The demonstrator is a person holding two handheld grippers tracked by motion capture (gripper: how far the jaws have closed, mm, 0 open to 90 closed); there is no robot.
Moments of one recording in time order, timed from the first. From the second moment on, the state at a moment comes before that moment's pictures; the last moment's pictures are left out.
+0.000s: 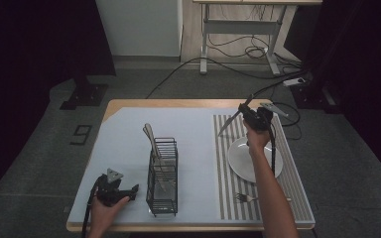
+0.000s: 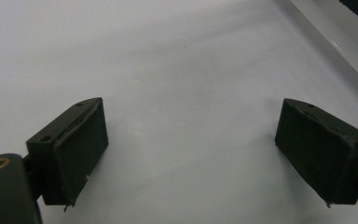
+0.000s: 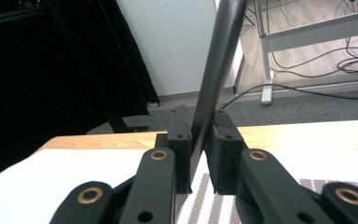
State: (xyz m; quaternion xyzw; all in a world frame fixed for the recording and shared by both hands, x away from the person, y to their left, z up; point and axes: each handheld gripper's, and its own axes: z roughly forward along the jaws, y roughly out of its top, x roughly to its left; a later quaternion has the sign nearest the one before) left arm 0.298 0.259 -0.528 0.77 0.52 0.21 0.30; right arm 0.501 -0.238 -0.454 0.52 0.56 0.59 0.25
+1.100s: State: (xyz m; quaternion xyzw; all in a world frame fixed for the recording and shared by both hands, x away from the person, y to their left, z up) left arm 0.298 0.259 -0.528 0.77 0.51 0.21 0.30; right arm 0.510 -0.284 -0.482 0.58 0.56 0.54 0.25
